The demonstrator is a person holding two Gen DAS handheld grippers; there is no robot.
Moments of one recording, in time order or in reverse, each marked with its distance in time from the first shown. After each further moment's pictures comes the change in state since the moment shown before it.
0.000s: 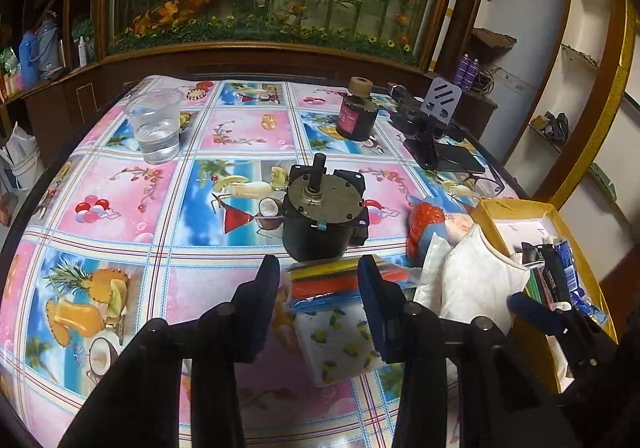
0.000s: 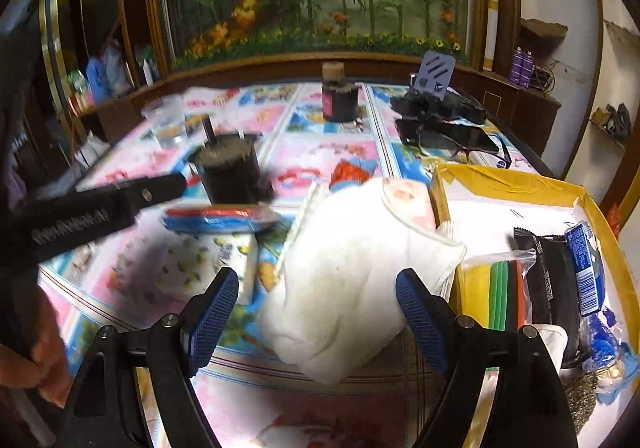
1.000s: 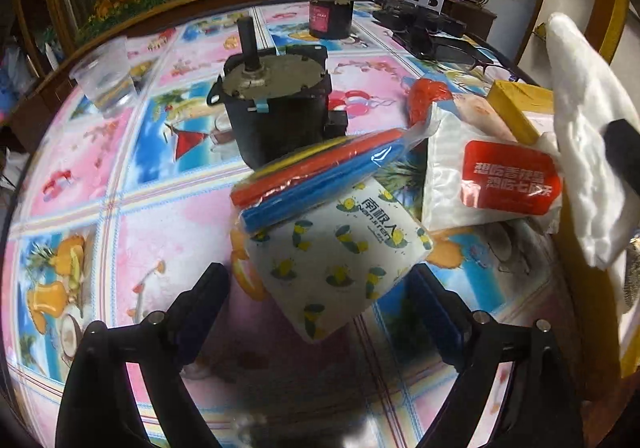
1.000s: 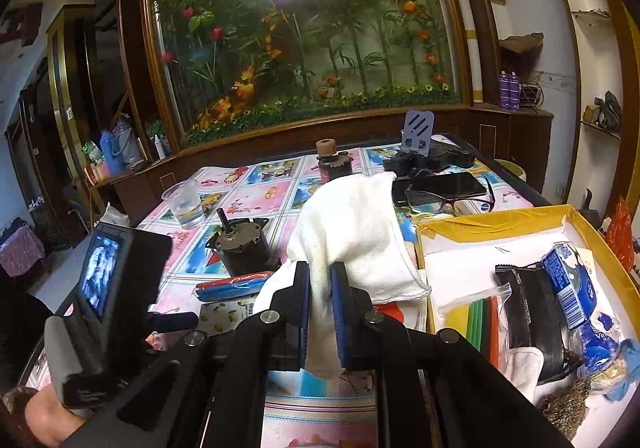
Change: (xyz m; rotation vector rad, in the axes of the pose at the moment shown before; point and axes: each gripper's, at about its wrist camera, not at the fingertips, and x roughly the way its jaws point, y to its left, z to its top) left arm 0.053 -0.034 -0.037 0.180 0.246 0.087; right arm -0.050 -0.027 0.007 0.131 -0.257 0.095
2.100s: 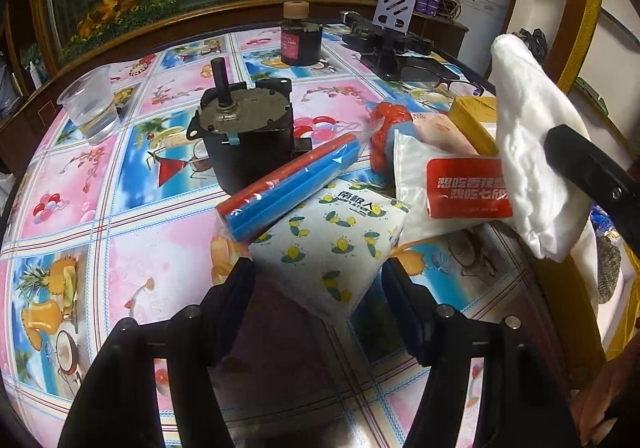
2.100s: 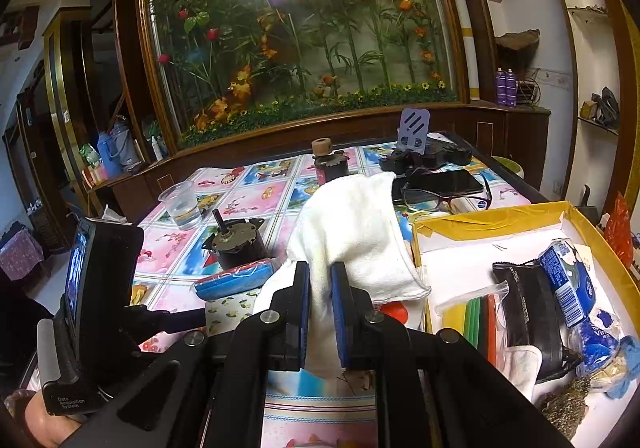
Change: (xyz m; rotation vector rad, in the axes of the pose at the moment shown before) left arm -0.016 -0.006 0.001 0.038 -0.072 -0.100; right arm 0.003 -0.003 -0.001 0.009 0.002 -0.009
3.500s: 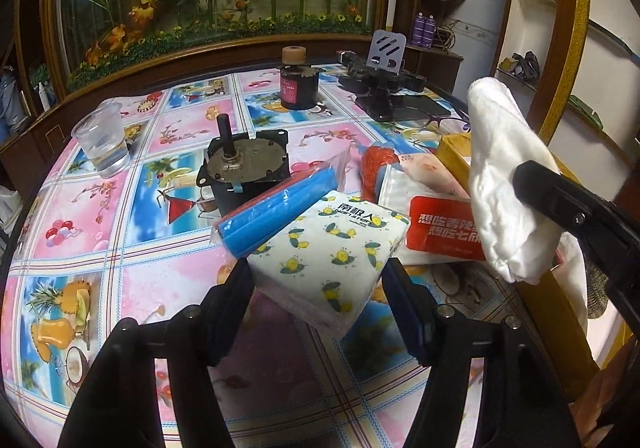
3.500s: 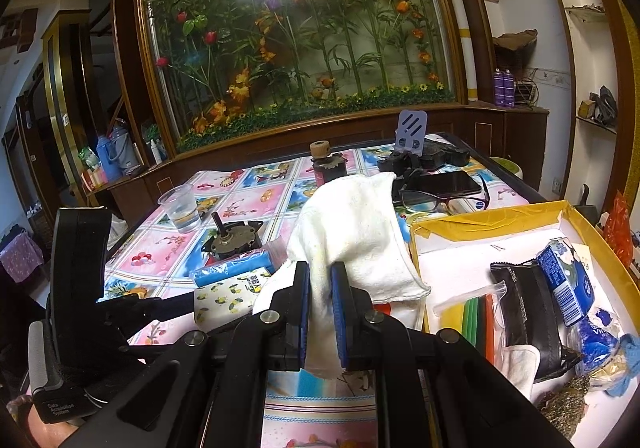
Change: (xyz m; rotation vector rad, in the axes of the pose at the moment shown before) left arm -0.020 -0.007 0.002 0.012 -0.155 0.024; right arm -0.010 0.001 0.001 0.014 -0.011 -0.005
